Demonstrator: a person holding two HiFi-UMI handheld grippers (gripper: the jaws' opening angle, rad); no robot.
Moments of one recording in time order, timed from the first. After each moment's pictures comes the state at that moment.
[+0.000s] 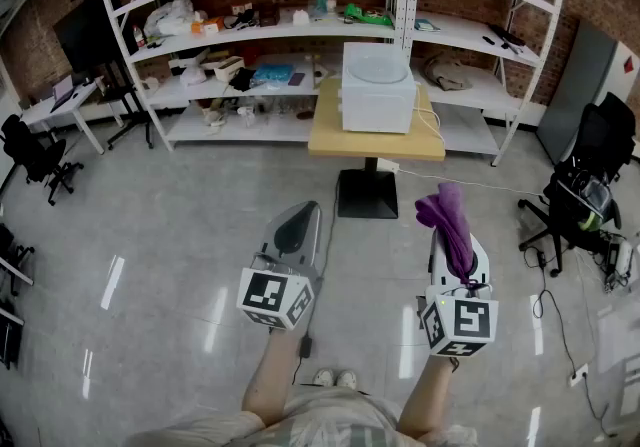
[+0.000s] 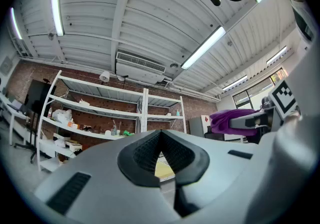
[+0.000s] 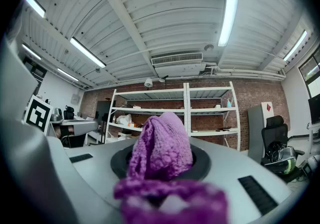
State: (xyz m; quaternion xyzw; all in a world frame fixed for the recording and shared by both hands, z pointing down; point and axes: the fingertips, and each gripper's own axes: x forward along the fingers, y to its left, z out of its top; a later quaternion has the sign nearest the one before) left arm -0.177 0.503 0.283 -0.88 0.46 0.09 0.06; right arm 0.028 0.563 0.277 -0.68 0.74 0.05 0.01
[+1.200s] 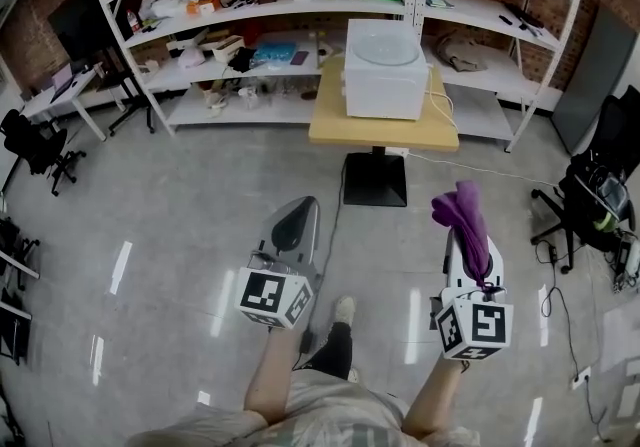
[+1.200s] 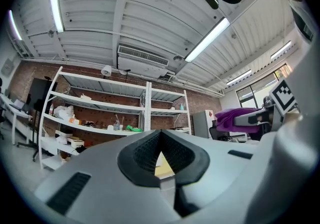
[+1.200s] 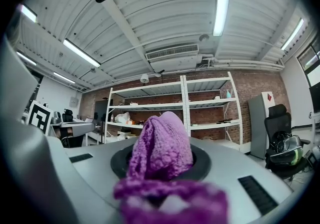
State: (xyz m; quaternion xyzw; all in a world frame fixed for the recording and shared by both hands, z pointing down) left arm -0.161 0.434 0.323 -0.88 0.47 0.08 0.05; right arm 0.068 0.499 0.317 -0.67 0.74 0.02 0.02
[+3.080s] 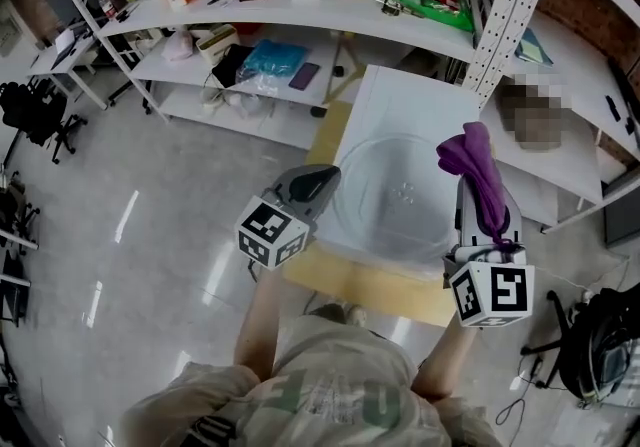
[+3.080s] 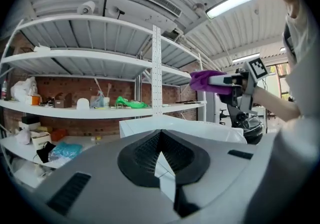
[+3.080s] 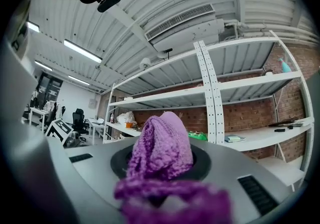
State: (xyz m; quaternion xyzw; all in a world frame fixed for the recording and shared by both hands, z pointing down) left arm -0.032 -0.233 0.391 -0.91 0.40 -0.07 -0.02; right arm 0.154 -0.207 0.274 -0.54 0.84 0.05 0.02
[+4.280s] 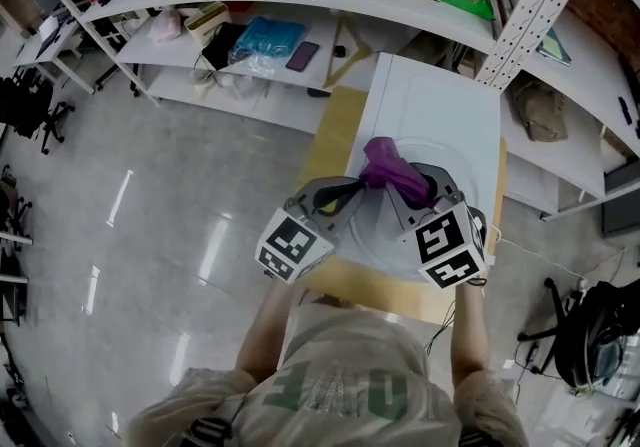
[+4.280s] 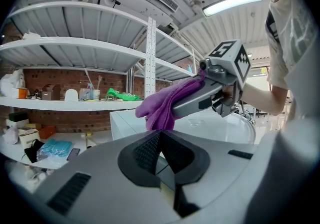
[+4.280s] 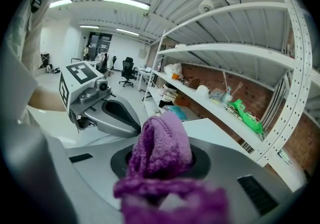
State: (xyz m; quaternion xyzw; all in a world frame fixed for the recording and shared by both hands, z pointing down) left arm -0.015 -0.247 0.431 -0.93 0.35 -0.09 -0.03; right arm 0.012 -0.262 0.395 -0.31 0.89 0.08 -0.33
